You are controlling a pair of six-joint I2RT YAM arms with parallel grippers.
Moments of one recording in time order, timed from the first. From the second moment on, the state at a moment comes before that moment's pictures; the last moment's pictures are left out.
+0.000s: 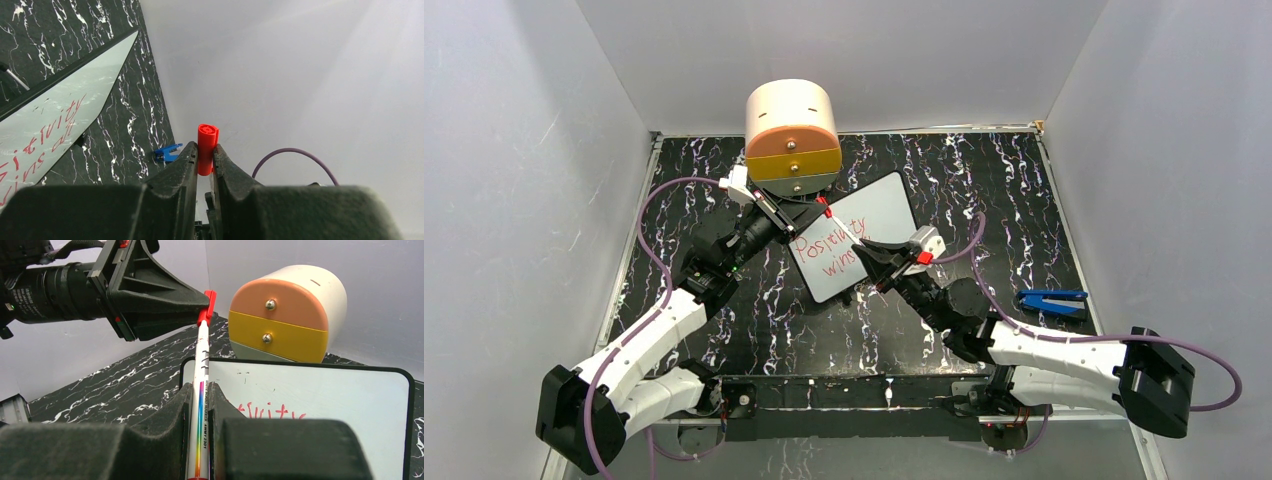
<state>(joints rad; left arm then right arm) -0.53 1.01 0.70 0.32 0.24 -1.21 1.13 0.99 0.43 0.87 0.29 0.02</state>
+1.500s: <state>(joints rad) -0.54 1.03 0.70 0.31 0.26 -1.25 1.13 1.00 0.43 0.86 0.31 0.02</state>
